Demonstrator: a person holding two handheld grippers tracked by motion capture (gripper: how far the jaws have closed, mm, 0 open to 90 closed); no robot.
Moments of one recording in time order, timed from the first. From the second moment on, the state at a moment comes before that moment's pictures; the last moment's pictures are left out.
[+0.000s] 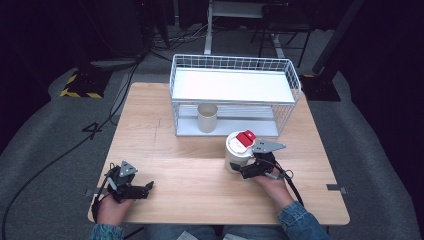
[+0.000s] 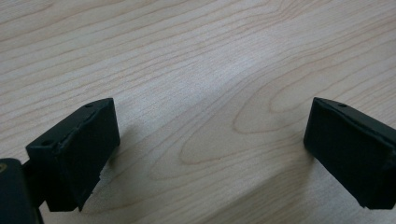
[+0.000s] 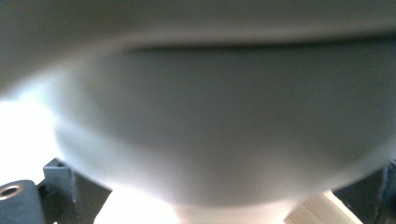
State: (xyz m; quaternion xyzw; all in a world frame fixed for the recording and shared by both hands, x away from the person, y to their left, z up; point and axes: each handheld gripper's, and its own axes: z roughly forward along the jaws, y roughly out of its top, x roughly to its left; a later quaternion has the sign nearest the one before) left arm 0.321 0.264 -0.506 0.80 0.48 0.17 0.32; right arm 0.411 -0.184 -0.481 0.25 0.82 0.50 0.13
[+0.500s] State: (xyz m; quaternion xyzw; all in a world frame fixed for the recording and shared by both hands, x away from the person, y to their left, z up) left arm 0.322 0.263 -0.506 0.80 0.48 0.17 0.32; right arm 0.410 -0.184 -0.482 0.24 0.82 0.50 0.13
